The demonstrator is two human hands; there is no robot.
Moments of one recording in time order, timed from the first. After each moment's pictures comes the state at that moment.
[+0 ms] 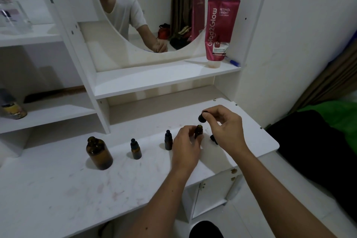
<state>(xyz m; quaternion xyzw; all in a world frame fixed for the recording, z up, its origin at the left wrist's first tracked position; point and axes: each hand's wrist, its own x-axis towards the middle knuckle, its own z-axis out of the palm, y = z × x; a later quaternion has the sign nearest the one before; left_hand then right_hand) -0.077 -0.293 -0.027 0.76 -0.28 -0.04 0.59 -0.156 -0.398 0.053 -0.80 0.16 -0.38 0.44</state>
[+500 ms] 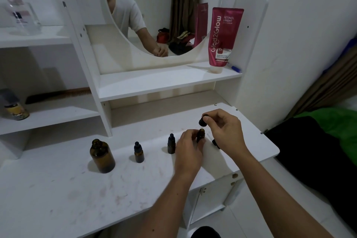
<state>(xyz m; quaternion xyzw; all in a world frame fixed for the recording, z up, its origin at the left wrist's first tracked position) -0.075 -0.296 -0.029 0.77 -0.28 -0.04 0.58 -0.149 -0.392 0.058 -0.80 0.19 -0.35 0.44</state>
